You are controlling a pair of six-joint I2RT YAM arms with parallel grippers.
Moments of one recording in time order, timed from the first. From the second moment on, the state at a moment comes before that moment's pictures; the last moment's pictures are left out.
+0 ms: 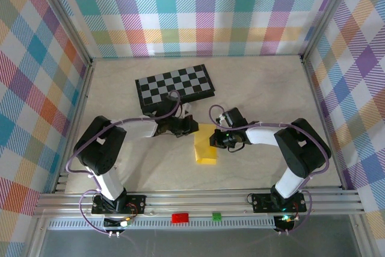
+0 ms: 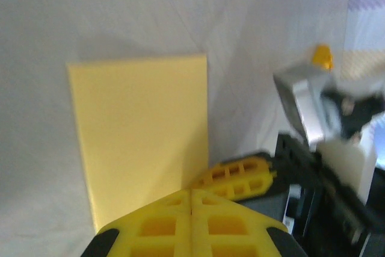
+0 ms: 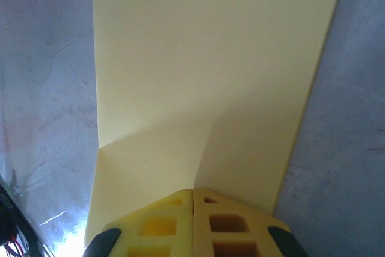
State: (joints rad) left arm -0.59 1.74 0.89 -0.01 0.58 -0.80; right arm 0.56 1.66 0.71 -0.11 -0.49 0.60
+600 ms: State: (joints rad) left arm -0.66 1.77 0.78 -0.03 0.60 -0.75; right arm 0.56 1.66 0.70 -0.10 -0.49 0.60
